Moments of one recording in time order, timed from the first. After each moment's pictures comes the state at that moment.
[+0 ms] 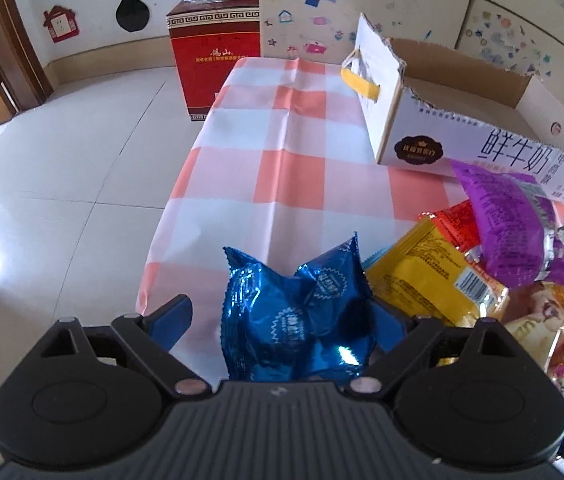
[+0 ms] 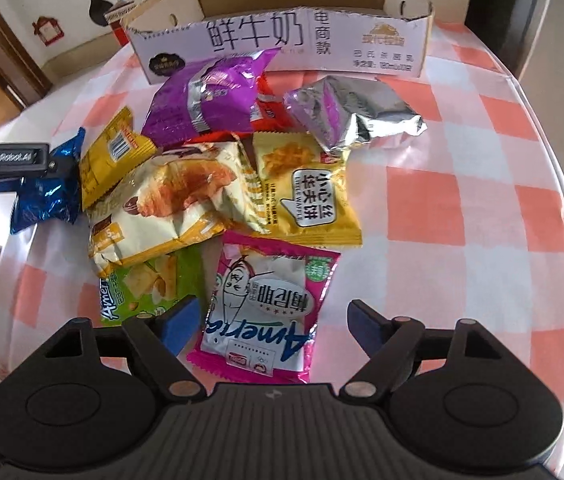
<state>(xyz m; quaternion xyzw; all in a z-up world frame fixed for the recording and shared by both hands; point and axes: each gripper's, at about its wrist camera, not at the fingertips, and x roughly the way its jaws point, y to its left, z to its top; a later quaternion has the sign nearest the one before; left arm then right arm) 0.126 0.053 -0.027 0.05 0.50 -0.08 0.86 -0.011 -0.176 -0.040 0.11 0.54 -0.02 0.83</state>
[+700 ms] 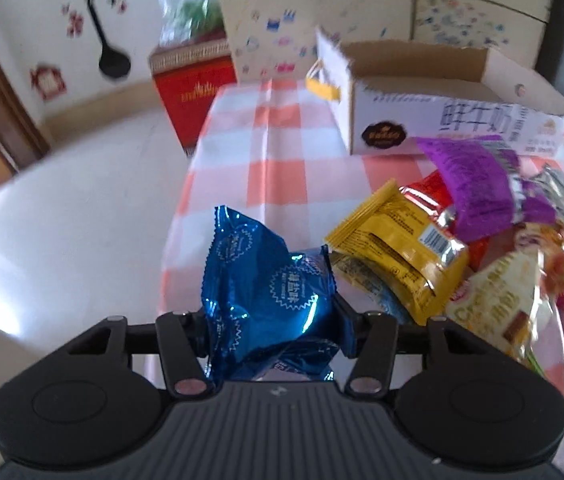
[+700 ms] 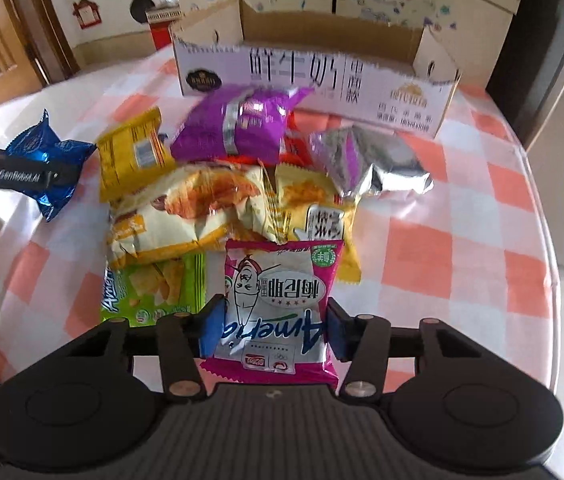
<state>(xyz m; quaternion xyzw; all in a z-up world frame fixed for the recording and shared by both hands) 0.082 0.048 -0.007 0.13 0.45 -0.10 0.88 -0.022 -0.167 -0.018 0.03 0.50 0.02 0.86</state>
